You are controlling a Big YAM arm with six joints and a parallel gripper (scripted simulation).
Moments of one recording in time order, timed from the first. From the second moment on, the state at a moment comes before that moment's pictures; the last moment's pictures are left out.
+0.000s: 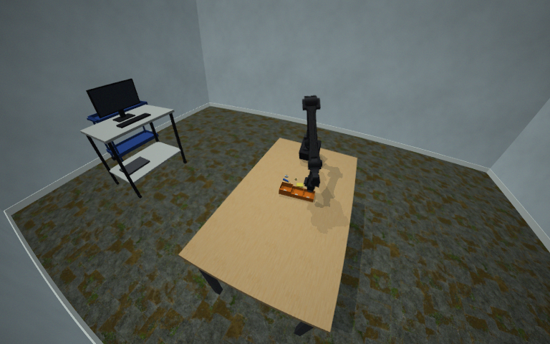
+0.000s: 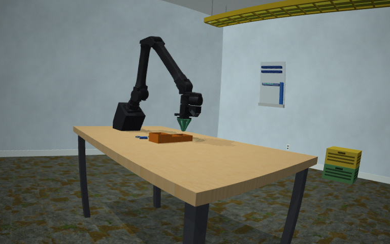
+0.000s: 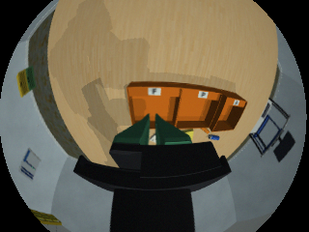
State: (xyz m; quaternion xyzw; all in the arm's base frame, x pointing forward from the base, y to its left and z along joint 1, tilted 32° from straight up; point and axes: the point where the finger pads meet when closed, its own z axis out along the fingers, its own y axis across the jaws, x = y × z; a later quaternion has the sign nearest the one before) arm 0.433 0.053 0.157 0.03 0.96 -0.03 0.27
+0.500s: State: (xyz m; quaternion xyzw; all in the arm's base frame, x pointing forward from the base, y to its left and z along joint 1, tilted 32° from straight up) arm 0.453 0.051 0.127 0.04 0.96 -0.03 0.27
